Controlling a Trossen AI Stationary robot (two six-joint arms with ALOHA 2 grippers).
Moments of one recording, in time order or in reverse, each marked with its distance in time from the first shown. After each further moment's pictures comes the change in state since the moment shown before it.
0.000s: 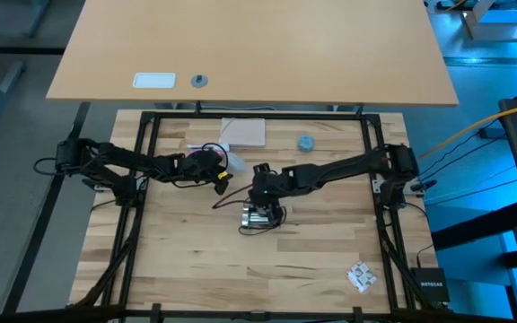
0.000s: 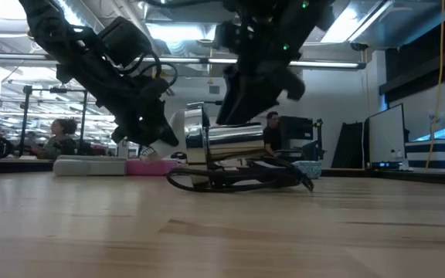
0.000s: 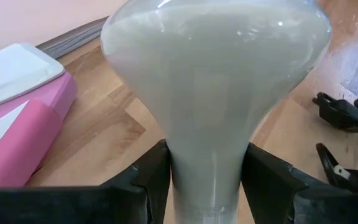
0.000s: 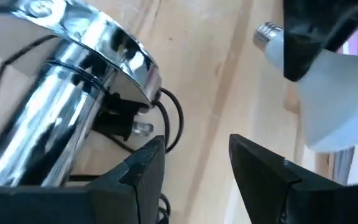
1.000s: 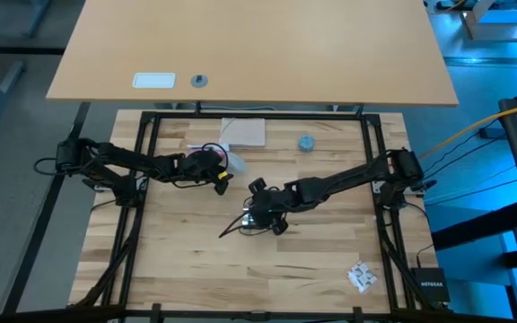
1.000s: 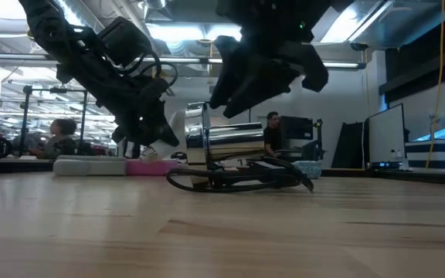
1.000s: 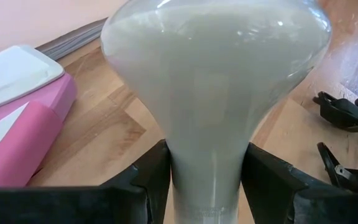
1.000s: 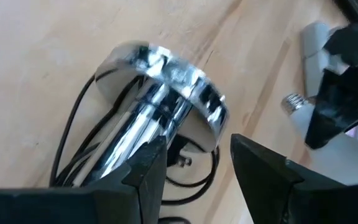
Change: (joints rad) left arm 0.000 0.000 0.000 0.003 0.000 0.007; right arm 0.114 -0.014 -0.004 0.038 0.039 -0.167
